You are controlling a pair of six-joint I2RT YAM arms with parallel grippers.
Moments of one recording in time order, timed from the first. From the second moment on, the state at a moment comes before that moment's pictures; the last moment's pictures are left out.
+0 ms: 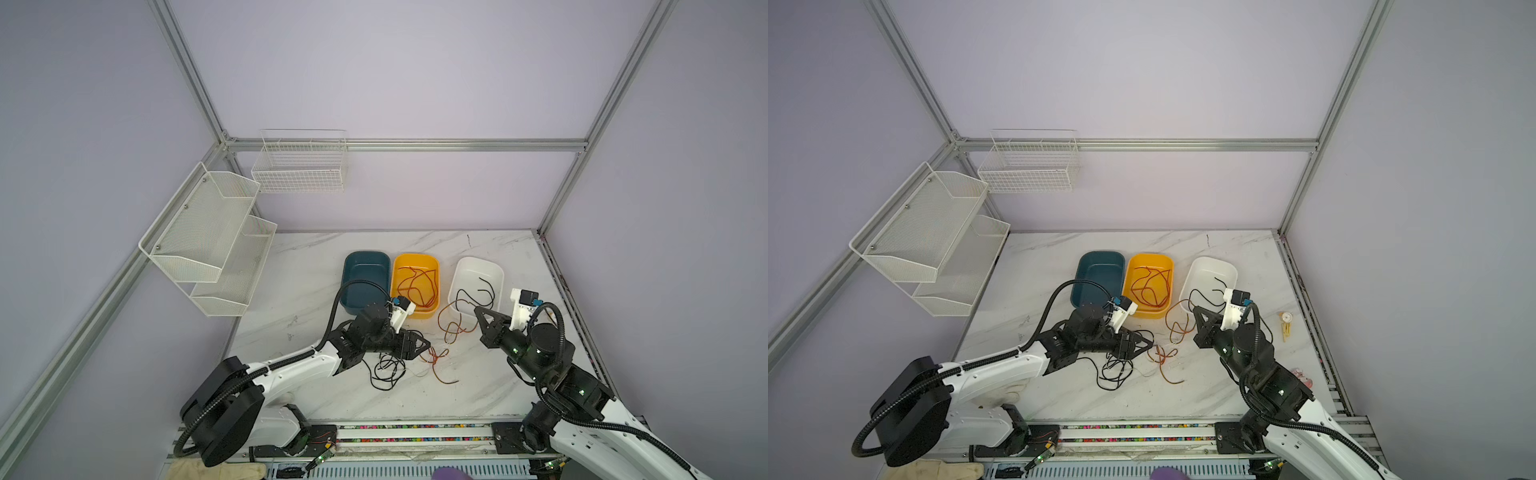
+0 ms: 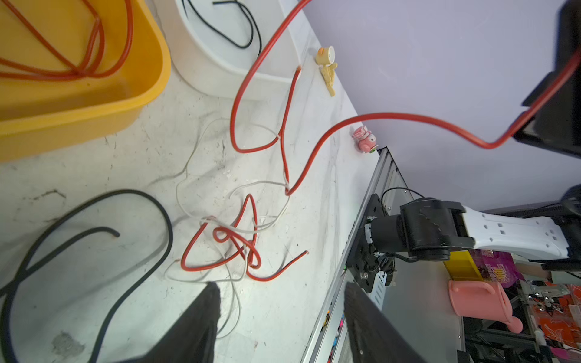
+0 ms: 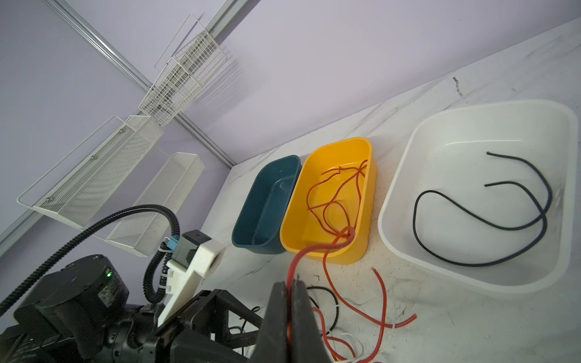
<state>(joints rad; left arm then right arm) -0.79 1.35 0.67 0.10 0.46 -0.58 0.71 0.52 0.56 -0.23 0.18 0.70</state>
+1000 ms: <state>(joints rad) -0.87 1.61 0.69 0.22 0.40 -0.62 0.71 0.50 0.56 -0.18 0.07 0.68</state>
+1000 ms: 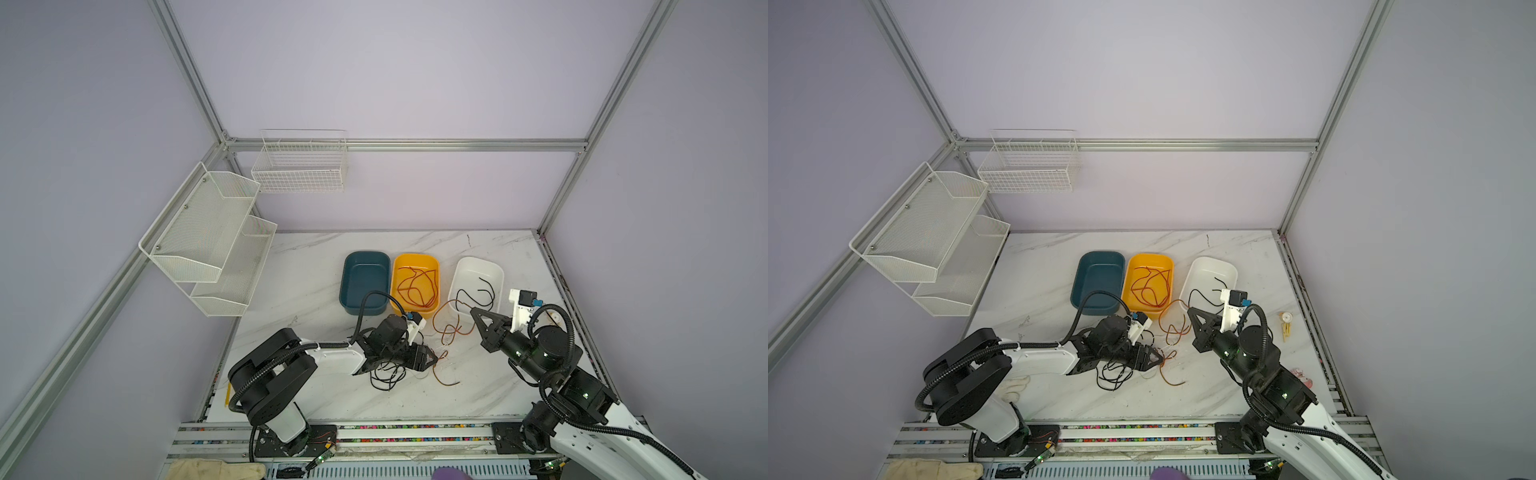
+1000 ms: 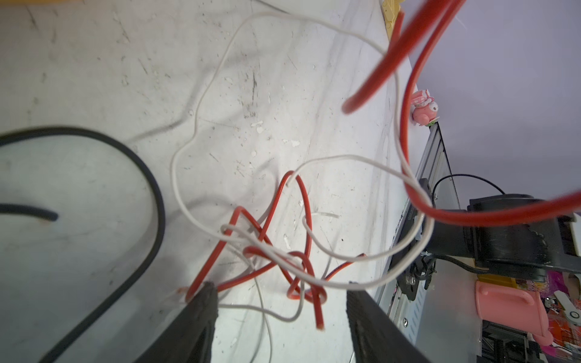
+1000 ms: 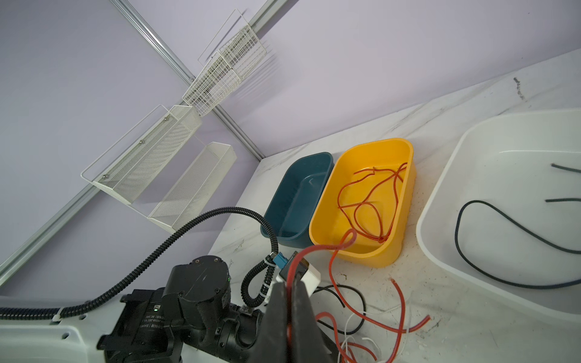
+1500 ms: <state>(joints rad) -0.87 1.67 0.75 0.22 0.38 -0.62 0.71 0.51 0.56 -0.17 0.06 0.68</state>
